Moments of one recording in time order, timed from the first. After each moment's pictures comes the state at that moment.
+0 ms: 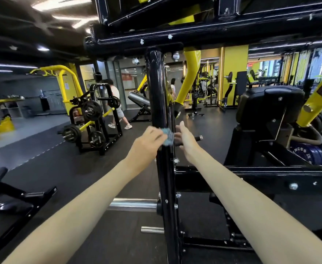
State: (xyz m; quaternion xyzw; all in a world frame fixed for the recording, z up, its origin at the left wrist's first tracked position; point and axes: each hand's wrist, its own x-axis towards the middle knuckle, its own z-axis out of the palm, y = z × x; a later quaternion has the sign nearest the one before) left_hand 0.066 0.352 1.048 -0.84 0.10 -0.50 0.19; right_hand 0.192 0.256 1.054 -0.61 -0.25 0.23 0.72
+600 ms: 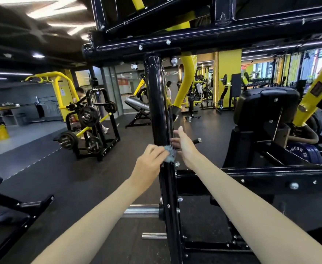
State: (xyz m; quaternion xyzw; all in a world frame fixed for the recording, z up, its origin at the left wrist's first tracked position) left_hand 0.064 0.344 1.011 -0.83 0.08 -0.54 0.14; right_hand 0.193 0.264 1.046 -0.61 -0.25 0.22 0.72
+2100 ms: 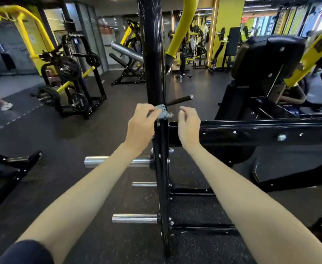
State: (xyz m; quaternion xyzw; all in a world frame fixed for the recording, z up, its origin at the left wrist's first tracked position) left_hand 0.067 0.345 0.966 -0.82 0.02 -0.57 0.03; right_hand 0.164 0.229 0.949 -0.72 -0.28 -0.09 0.63
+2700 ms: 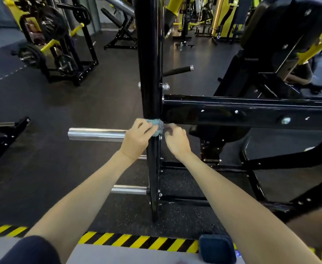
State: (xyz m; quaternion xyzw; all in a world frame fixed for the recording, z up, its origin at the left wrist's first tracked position) left_hand 0.064 0.342 0.846 -0.85 0.07 -0.52 0.07; right_hand 0.152 0.214 0.856 -0.86 -0.30 0.08 0.41
